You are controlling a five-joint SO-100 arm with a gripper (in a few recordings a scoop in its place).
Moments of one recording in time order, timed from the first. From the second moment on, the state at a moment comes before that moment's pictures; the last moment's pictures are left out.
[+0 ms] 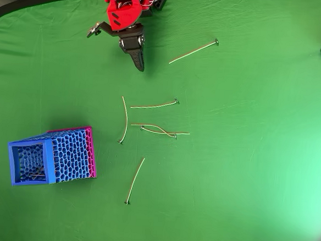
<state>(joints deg) 0.0 190.0 176.4 49.7 -5.1</state>
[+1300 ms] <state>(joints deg) -0.8 189.8 176.4 49.7 -5.3</state>
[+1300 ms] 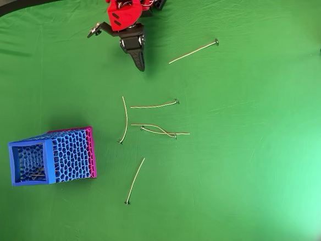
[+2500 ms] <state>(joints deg) 0.0 136.8 133.9 52.3 -14.0</state>
